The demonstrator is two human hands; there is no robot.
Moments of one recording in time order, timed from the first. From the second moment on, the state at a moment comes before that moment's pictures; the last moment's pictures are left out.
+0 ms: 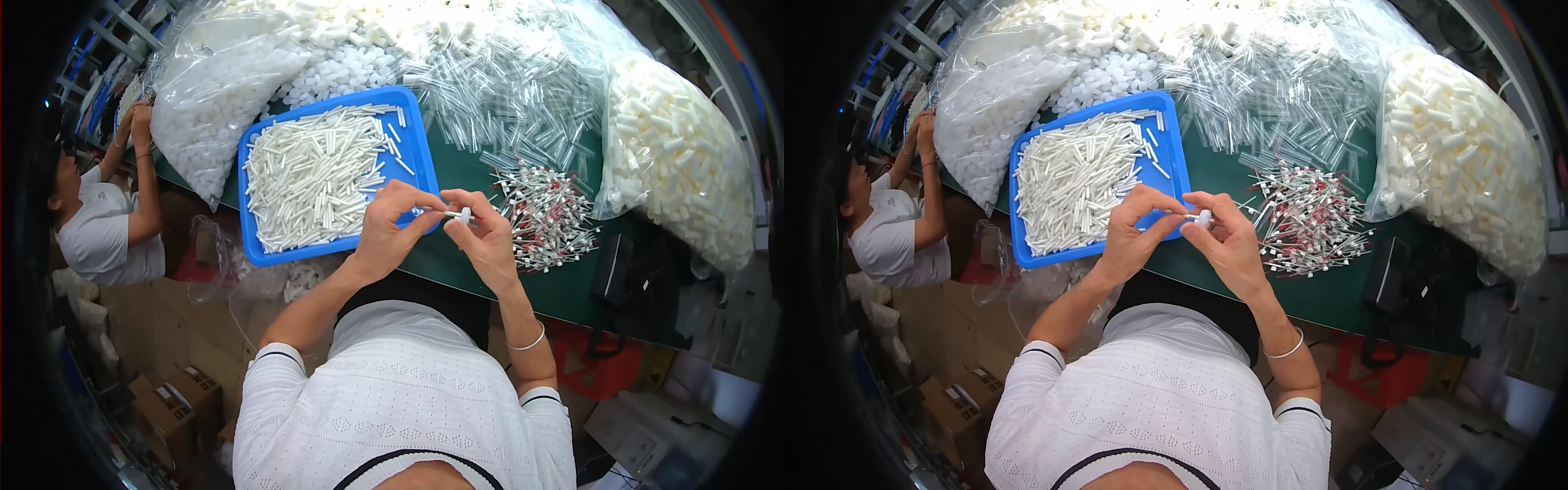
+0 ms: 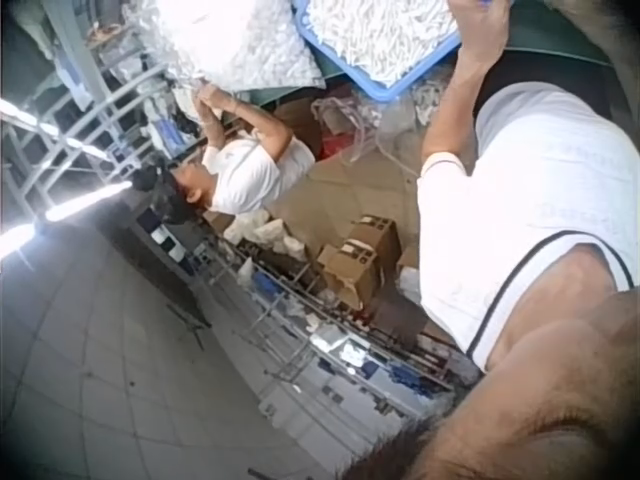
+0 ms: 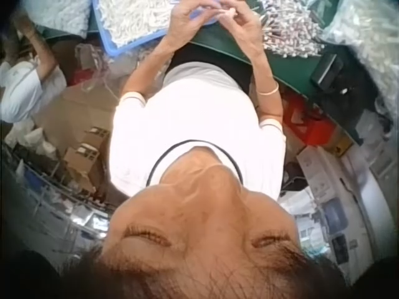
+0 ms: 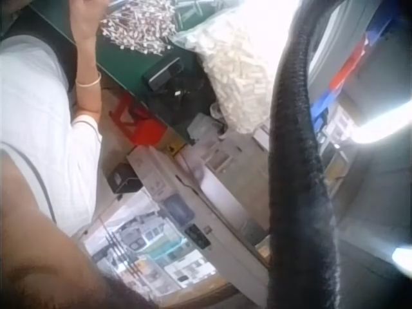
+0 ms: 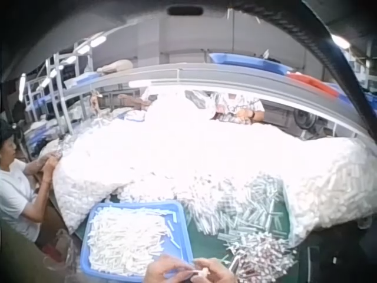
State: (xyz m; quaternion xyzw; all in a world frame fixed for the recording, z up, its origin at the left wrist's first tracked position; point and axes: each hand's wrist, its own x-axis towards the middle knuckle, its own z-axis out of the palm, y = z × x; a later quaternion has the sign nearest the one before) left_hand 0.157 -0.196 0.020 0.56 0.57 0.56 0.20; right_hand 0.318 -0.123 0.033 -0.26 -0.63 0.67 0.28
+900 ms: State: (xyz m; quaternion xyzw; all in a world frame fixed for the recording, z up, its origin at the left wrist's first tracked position) left_hand -0.060 0.043 0.007 0.69 0.65 0.16 -0.30; right_hand 0.330 -0.099 0.017 -0.27 -0.35 0.82 0.36
